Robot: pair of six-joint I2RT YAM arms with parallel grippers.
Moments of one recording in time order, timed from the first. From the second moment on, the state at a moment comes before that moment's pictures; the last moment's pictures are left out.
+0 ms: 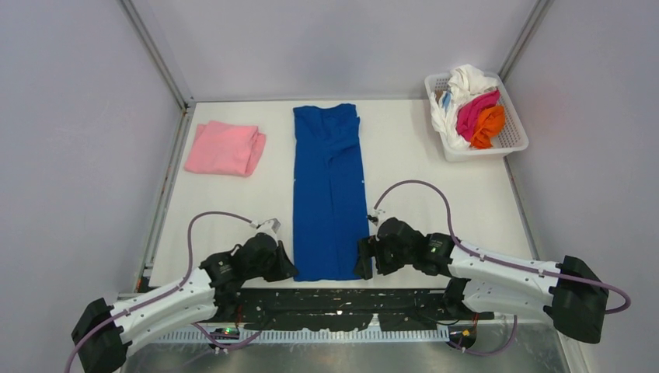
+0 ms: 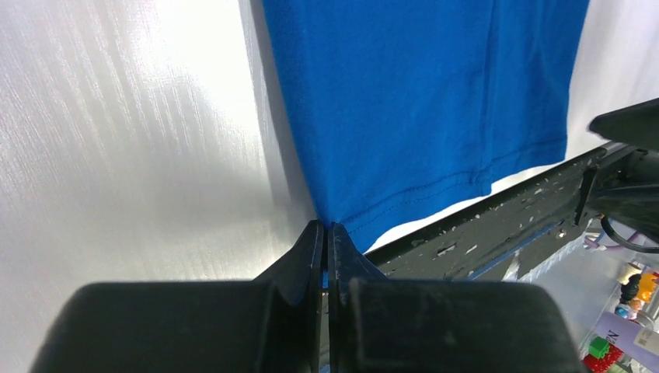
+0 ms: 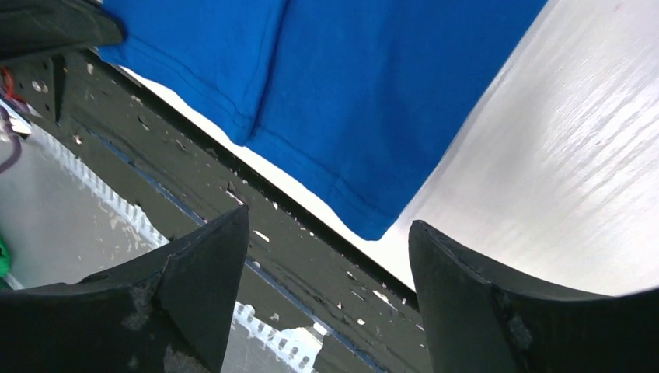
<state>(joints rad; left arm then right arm) -0.91 0.67 0.23 -0.40 0.00 -1.00 1.00 0.96 0.48 -0.38 -0.09 0.71</state>
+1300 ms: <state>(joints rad) -0.78 0.62 0.27 -0.36 0.07 -0.95 0.95 1.09 0.47 -0.17 -0.09 0.76</state>
